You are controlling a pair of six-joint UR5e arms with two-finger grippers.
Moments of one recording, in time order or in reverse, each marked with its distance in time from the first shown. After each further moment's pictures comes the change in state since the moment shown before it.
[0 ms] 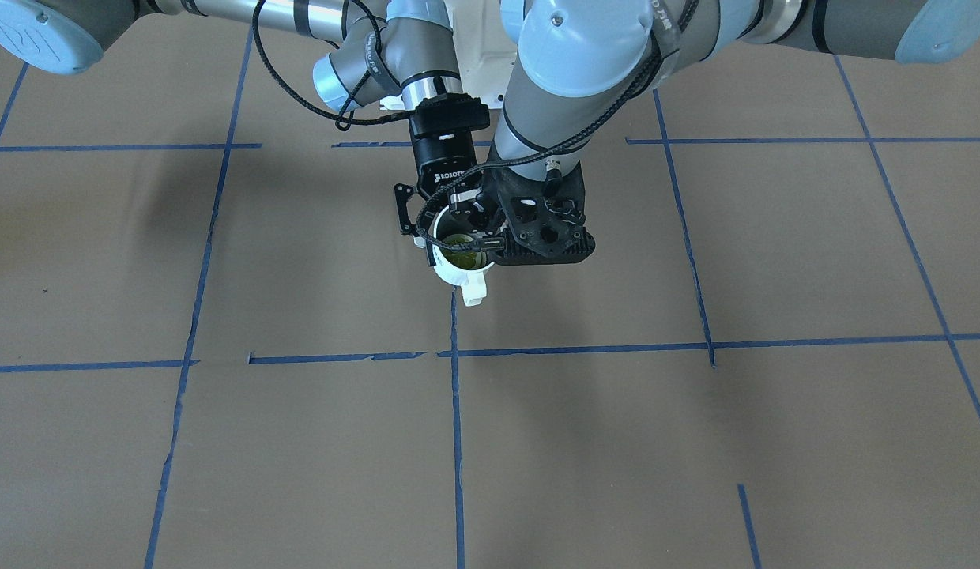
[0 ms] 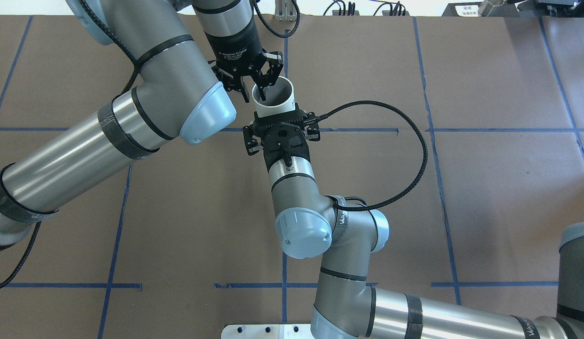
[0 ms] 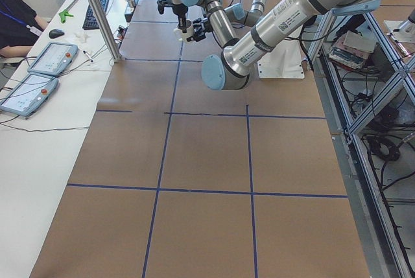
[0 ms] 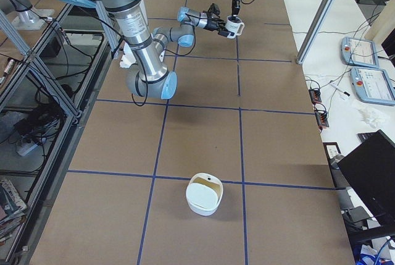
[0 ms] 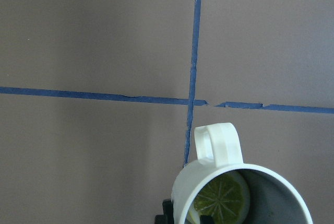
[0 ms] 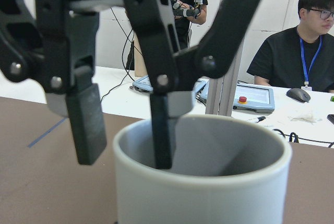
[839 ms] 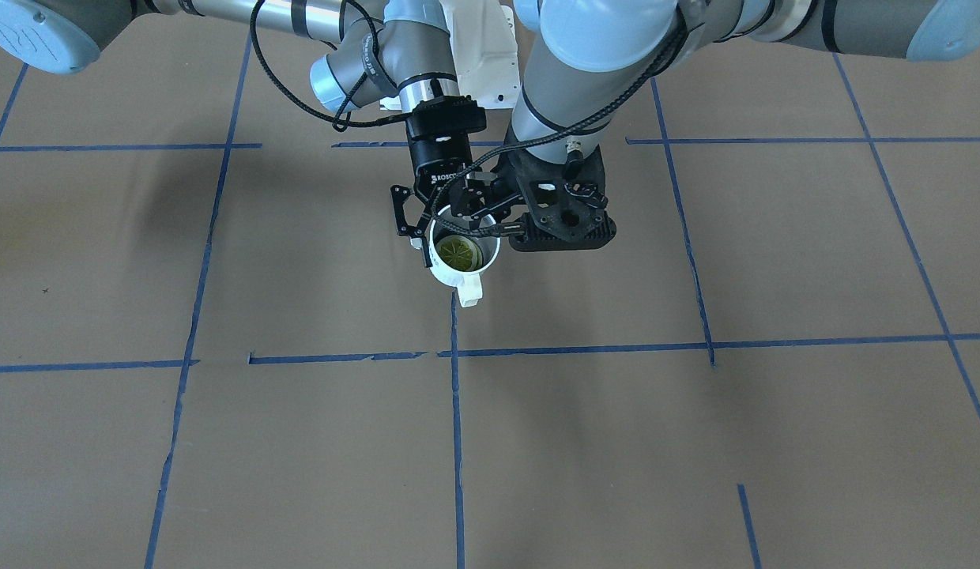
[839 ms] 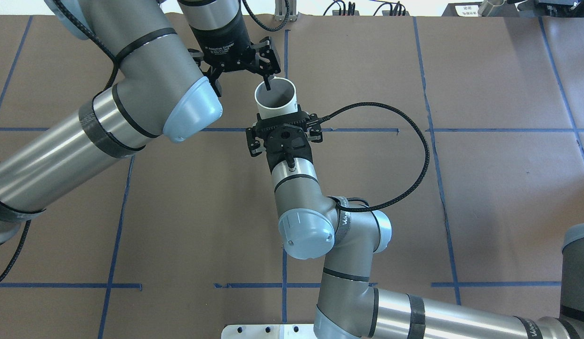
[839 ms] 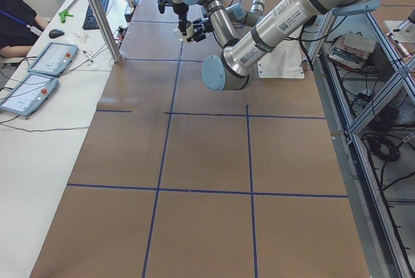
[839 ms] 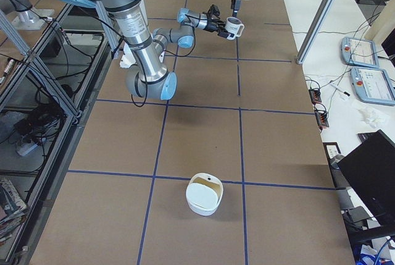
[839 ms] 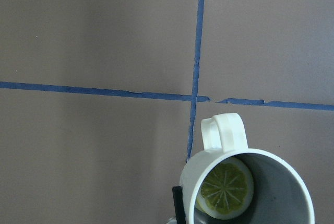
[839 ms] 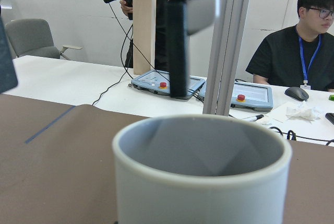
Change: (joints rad) left arm -0.035 0.036 -0.074 0.051 -0.002 0.014; right arm -0.001 -0.012 0.004 0.001 0.001 0.000
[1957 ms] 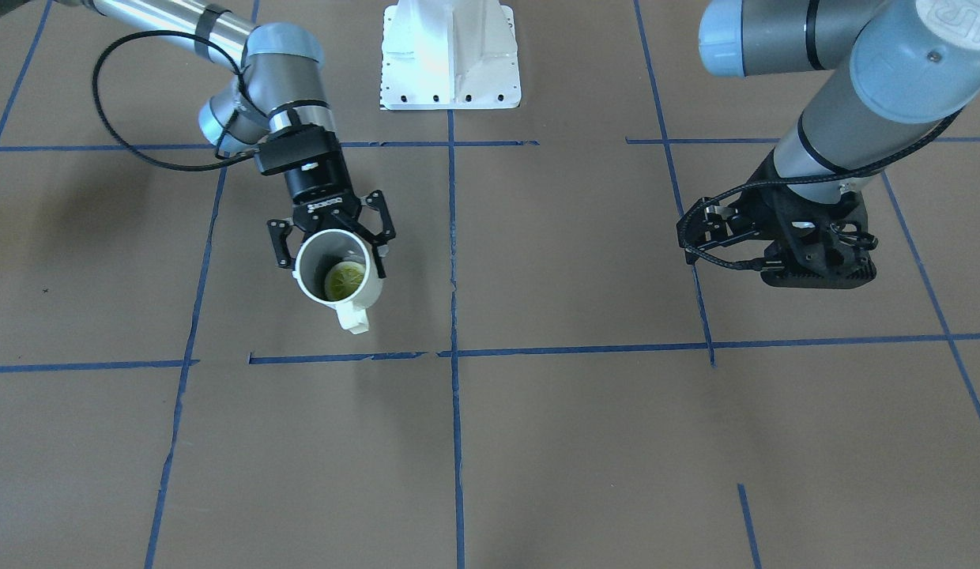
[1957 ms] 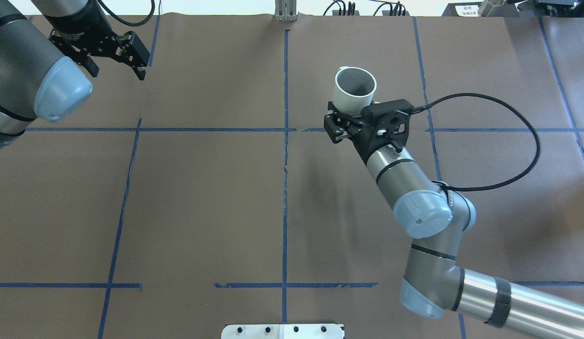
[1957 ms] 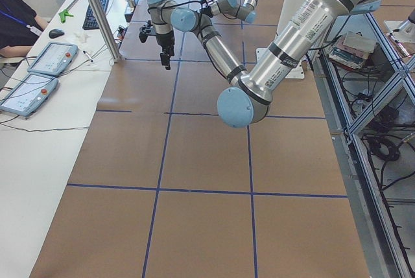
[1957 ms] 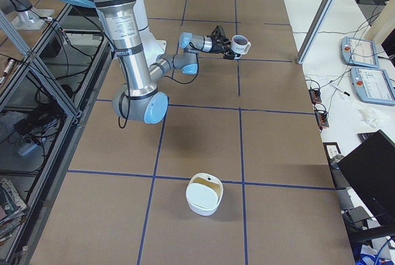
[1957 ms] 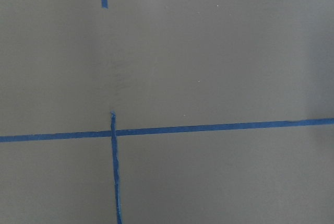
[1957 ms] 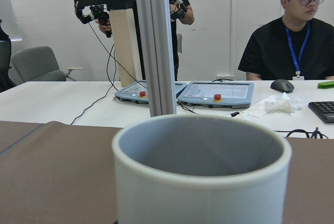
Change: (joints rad) left arm -0.201 0.312 -0.137 0.063 0.001 0.439; right arm 0.134 -0.373 0.143 0.388 0.157 -0.011
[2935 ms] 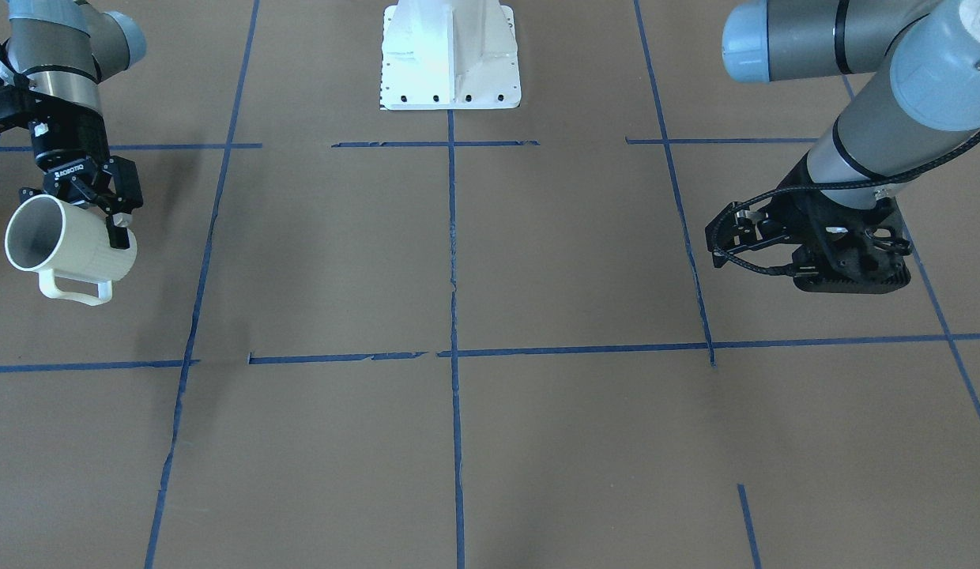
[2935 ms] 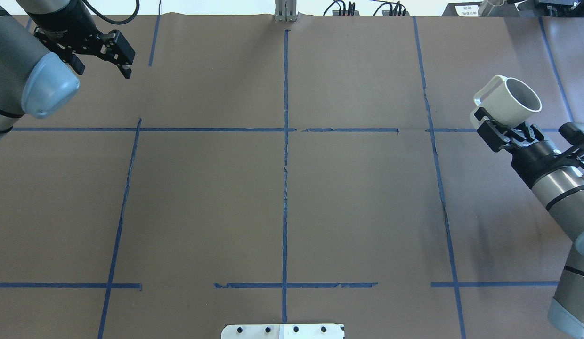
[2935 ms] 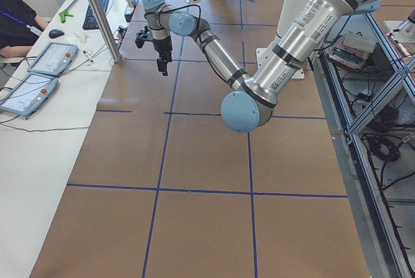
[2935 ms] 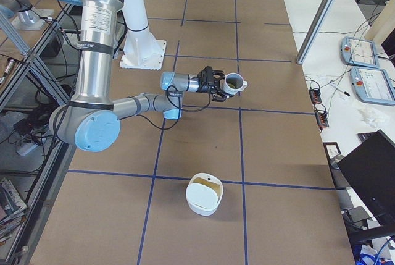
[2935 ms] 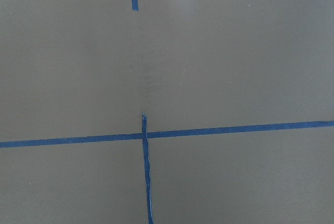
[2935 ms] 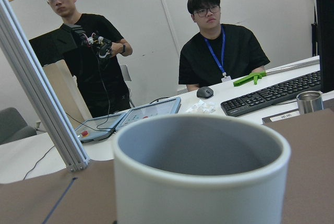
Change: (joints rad) left arm -0.019 0.018 0.000 0.009 -0.001 0.026; right arm 0.094 -0.511 0.097 0.437 0.012 0.318
